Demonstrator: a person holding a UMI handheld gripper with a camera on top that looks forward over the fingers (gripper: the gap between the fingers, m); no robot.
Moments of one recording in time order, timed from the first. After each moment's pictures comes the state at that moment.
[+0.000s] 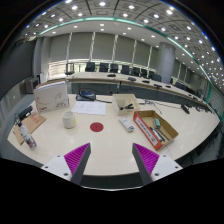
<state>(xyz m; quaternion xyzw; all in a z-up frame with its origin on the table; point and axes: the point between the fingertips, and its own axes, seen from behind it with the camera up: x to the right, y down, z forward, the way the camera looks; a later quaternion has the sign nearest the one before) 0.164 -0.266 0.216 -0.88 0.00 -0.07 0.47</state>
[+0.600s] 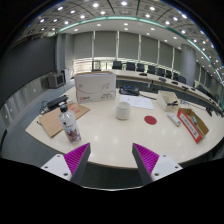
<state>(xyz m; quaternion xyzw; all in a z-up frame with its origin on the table) -0.100 -0.297 0.145 -0.88 -0.08 0.03 0.46</state>
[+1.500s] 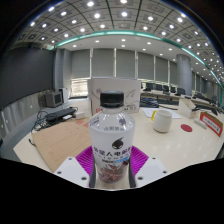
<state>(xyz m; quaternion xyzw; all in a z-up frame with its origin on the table) -0.308 -0.148 0.047 -0.82 -0.05 0.03 0.57</state>
